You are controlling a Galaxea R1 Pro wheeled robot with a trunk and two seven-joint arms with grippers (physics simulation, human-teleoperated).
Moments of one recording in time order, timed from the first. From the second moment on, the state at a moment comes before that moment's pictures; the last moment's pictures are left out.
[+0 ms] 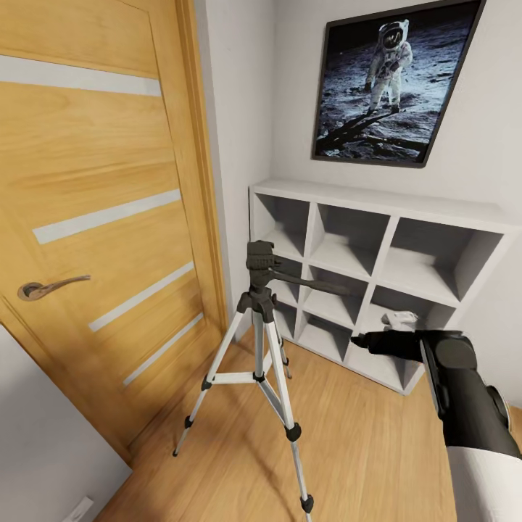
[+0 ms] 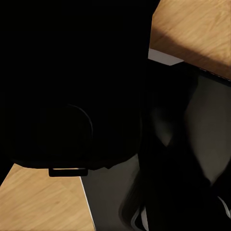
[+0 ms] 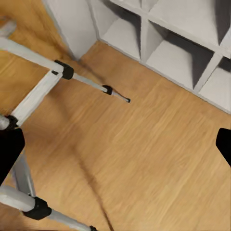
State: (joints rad) left arm -0.21 -0.01 -0.48 -0.01 0.85 -0.02 0.07; right arm -0.62 -0.12 -0.21 -1.44 0.33 1.04 0.65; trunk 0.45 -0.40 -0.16
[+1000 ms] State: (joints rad) left arm -0.21 -0.01 -0.48 -0.01 0.85 -0.02 0.07; right arm -0.64 -0.08 0.01 -1.45 0.33 1.04 1.11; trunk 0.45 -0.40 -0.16
